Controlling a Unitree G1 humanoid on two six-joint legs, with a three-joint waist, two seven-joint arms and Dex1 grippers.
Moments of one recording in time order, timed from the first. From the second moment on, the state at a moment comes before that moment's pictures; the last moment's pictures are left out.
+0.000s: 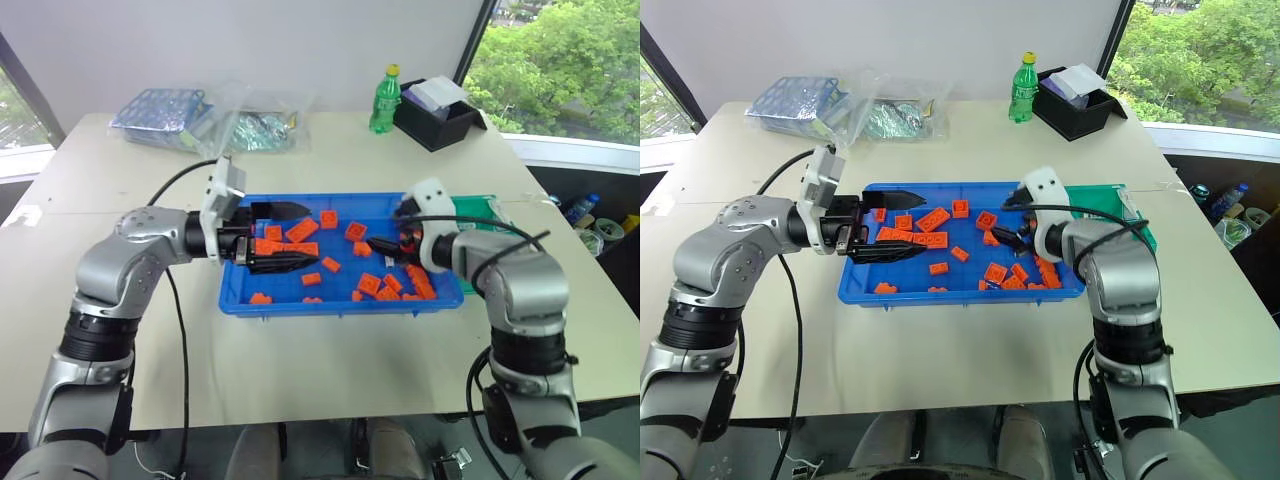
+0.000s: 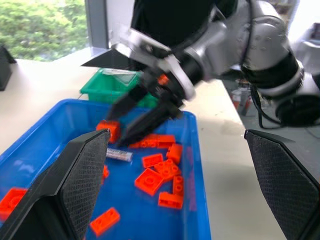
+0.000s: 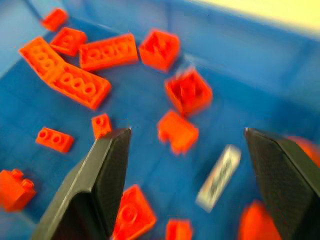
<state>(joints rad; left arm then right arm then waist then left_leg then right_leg) -0.63 0.61 -0.05 -0.09 -0.64 0.58 -1.21 -0.55 -0.27 -0.09 -0.44 0.05 1.47 0.53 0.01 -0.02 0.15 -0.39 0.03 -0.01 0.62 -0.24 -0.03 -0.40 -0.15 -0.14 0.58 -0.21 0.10</state>
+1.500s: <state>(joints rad) -0.58 0.64 -0.02 -0.08 -0.61 0.55 -1.26 -0.51 -0.55 -0.51 -0.46 0.27 1.51 0.38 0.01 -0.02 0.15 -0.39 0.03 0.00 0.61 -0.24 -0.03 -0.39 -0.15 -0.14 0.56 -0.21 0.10</state>
